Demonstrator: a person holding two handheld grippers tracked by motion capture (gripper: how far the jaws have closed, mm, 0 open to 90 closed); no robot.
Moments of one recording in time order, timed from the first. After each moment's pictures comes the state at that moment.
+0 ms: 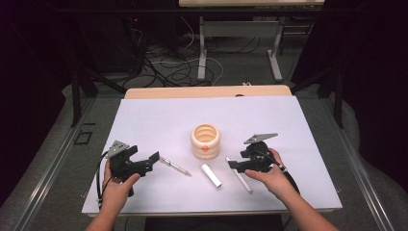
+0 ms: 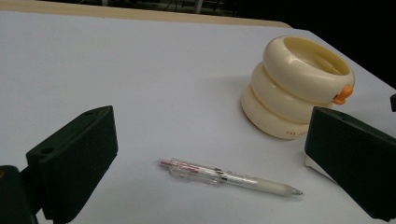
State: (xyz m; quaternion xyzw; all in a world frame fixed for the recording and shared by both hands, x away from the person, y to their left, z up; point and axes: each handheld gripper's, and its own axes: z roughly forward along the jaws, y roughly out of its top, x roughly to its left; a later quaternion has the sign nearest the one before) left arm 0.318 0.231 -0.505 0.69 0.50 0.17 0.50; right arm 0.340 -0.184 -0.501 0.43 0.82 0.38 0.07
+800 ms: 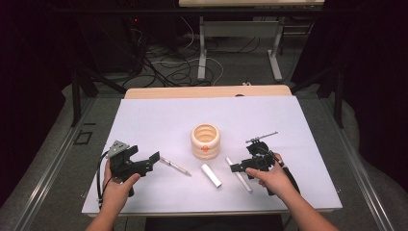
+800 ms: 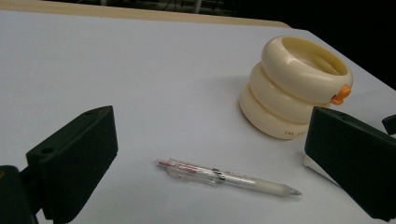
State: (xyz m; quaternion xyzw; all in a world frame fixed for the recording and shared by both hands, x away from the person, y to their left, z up) left arm 0.318 0.229 -0.504 0.69 0.50 0.17 0.50; right arm 0.348 -0.188 -0.511 0.52 0.79 0.33 -0.03
